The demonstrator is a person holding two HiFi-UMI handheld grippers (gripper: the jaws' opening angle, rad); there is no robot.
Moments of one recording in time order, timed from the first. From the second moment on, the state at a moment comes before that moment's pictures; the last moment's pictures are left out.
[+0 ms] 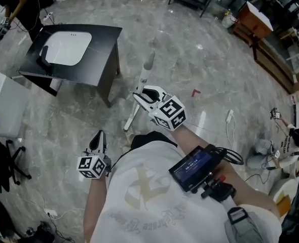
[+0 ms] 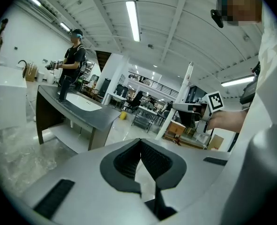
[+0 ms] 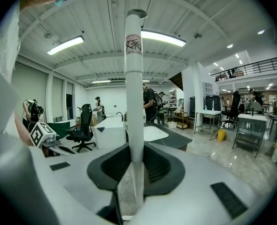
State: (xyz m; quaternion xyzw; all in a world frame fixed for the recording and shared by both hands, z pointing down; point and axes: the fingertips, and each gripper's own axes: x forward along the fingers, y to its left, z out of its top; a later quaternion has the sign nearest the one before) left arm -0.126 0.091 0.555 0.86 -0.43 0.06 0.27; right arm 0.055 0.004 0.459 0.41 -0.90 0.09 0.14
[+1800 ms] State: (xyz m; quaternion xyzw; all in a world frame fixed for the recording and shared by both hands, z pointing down) left arm -0.063 -0.023 0.574 0.82 -0.48 0.10 0.31; right arm 0.169 -0.156 0.568 0.39 -0.89 0.14 0.21
